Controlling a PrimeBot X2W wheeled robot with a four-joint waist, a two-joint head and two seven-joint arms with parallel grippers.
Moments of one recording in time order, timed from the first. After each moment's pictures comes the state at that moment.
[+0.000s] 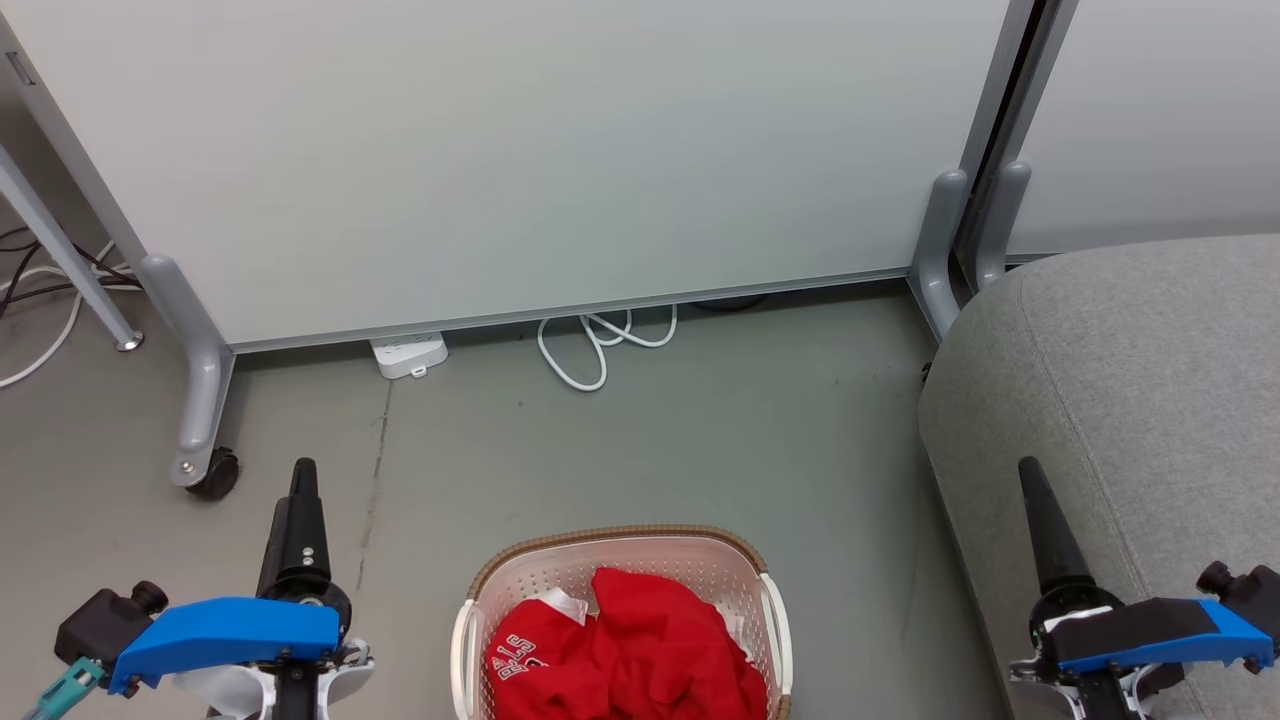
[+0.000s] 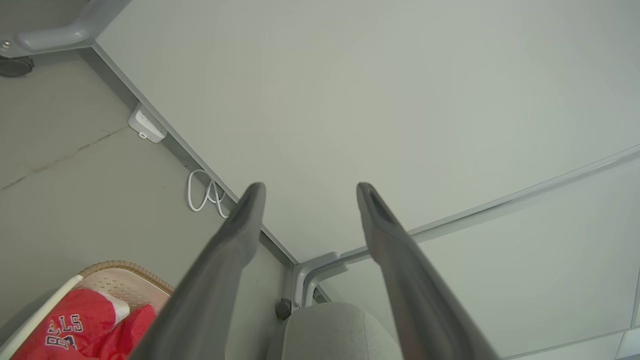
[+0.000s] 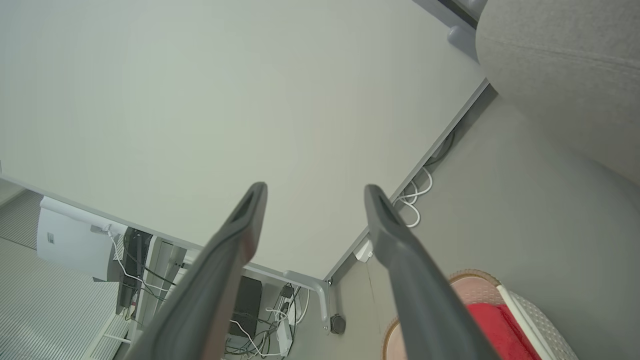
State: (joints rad) left arm -0.08 0.04 0.05 0.23 -1.13 -0.10 -0.03; right arm -0.07 -0.04 -0.04 0.23 1.12 0.13 -0.03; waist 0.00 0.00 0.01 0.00
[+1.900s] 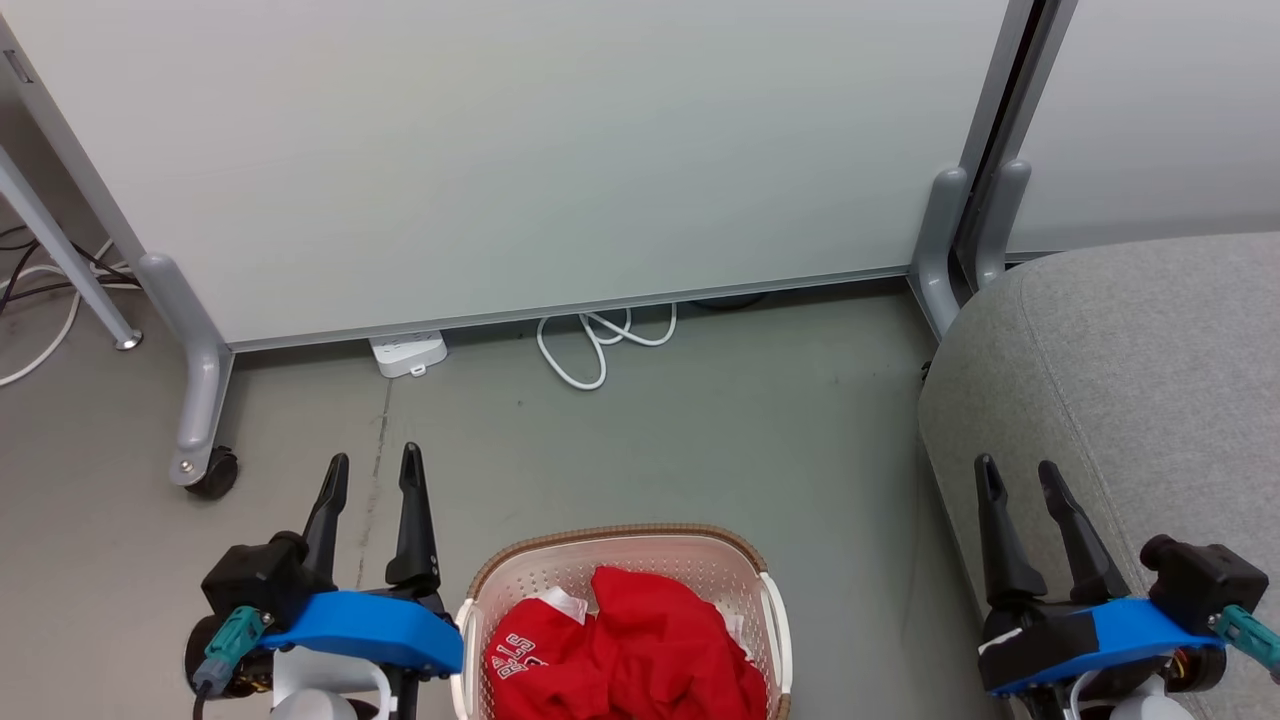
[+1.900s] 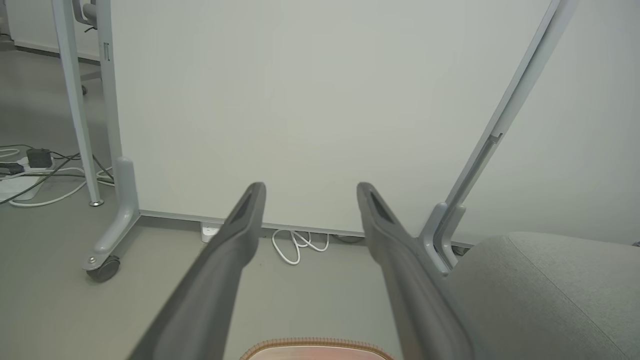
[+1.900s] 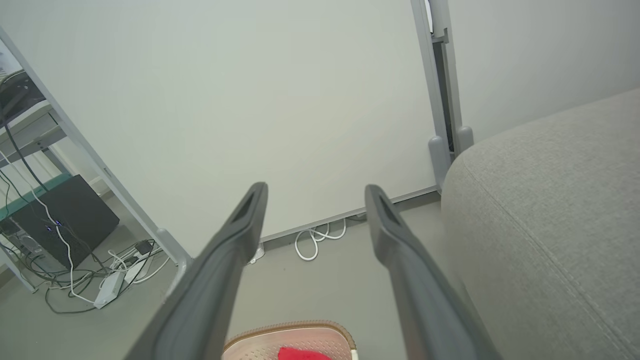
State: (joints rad) left arm -0.10 0.05 -0.10 0.26 -0.35 -0.04 -0.19; right arm -0.08 -0.05 -0.01 0.23 0.41 0.13 -0.19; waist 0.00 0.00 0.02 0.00
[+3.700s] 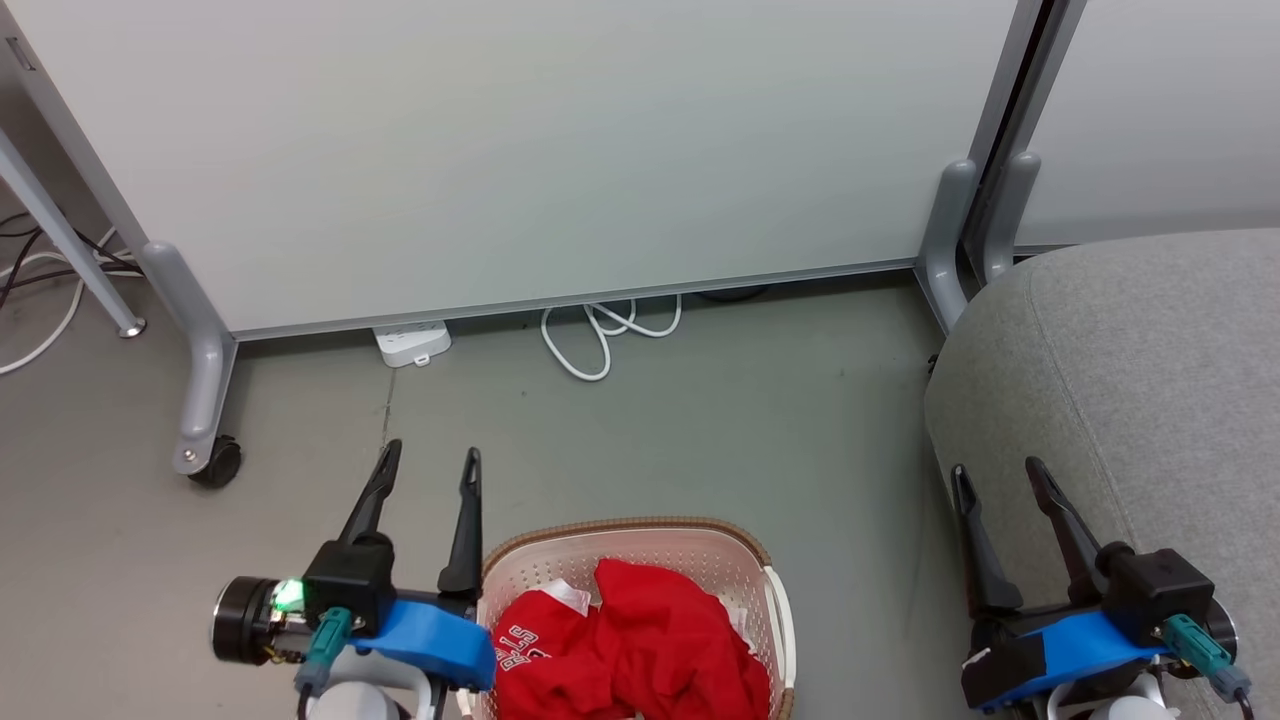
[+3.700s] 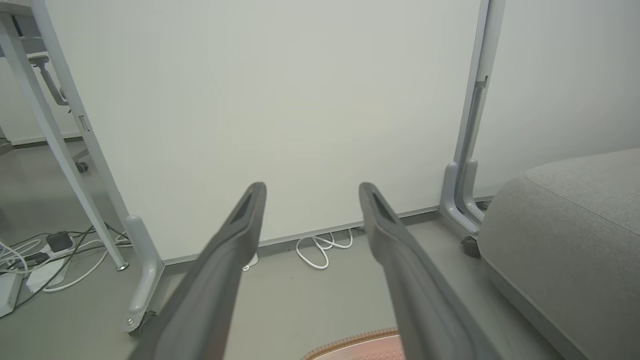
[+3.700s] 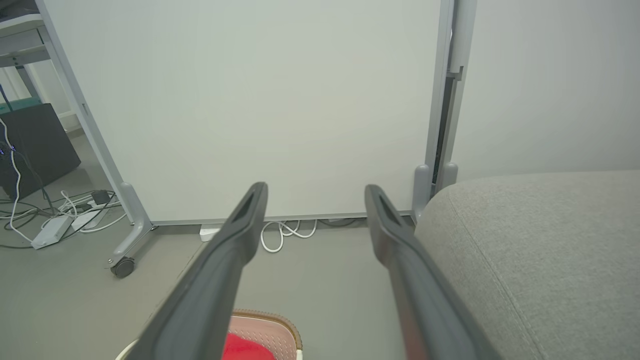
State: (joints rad) left arm -0.13 0.05 -0.15 0.31 -0.07 -0.06 -0.26; right arm -0.08 -0.05 0.00 0.26 0.12 0.13 -0.26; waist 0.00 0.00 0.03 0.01
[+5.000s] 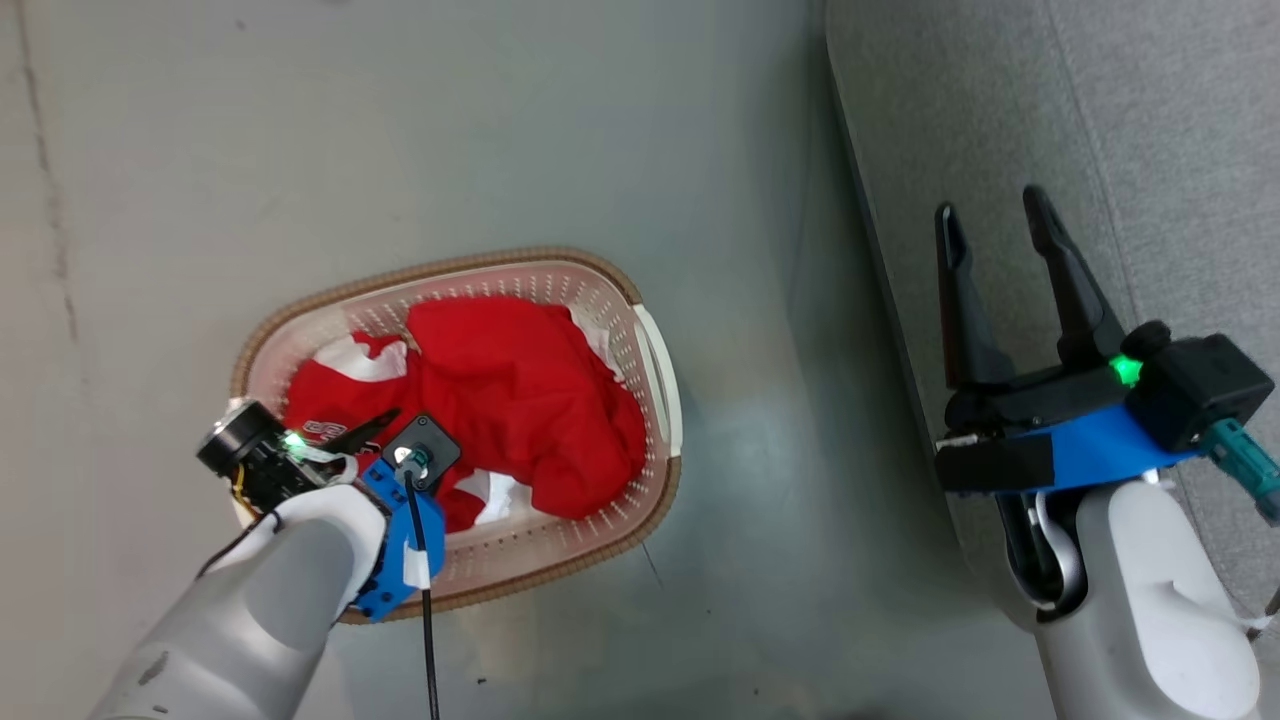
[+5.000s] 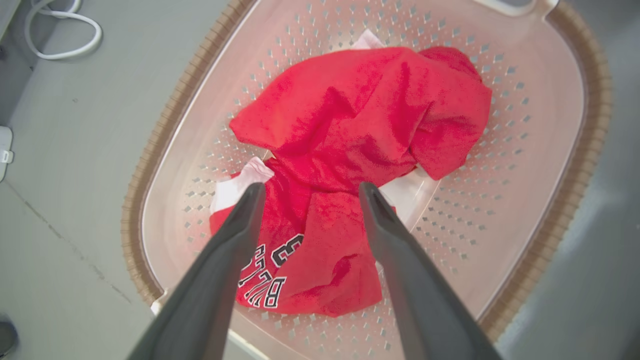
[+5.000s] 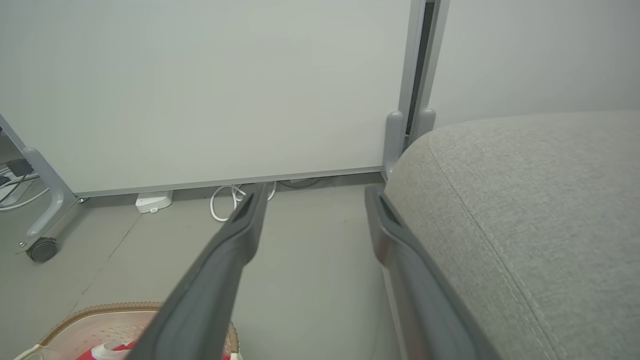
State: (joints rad) left arm -0.78 0.23 -0.97 1.17 -0.23 -0.13 -0.16; right arm -0.39 -0.05 0.06 0.16 0.17 0.13 -0.26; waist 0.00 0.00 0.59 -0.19
